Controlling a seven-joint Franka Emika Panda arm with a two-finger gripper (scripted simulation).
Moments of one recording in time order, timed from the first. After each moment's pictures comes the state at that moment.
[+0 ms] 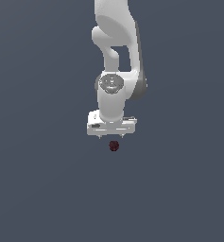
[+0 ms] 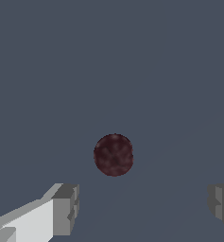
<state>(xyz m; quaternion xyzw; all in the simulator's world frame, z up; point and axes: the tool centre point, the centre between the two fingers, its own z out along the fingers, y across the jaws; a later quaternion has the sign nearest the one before) 0.005 -0.002 0.121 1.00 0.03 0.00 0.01</state>
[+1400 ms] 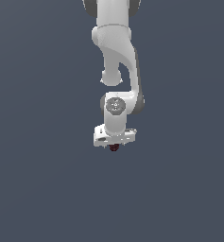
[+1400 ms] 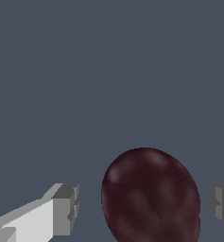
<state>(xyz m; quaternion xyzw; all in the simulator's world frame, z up) 0.003 0.014 0.030 1.00 0.07 0.00 0.00</state>
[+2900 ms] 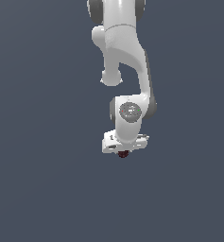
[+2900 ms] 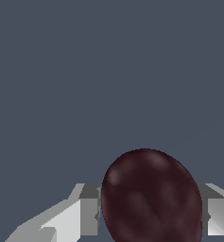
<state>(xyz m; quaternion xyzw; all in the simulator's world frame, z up) 0.045 0.058 0.045 1.00 0.07 0.00 0.00</state>
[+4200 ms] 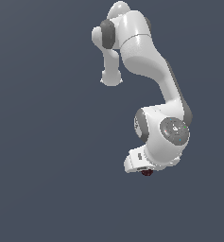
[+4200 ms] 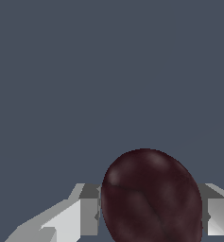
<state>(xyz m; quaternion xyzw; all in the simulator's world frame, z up) 0.137 0.150 0.079 1.00 0.07 0.00 0.00</state>
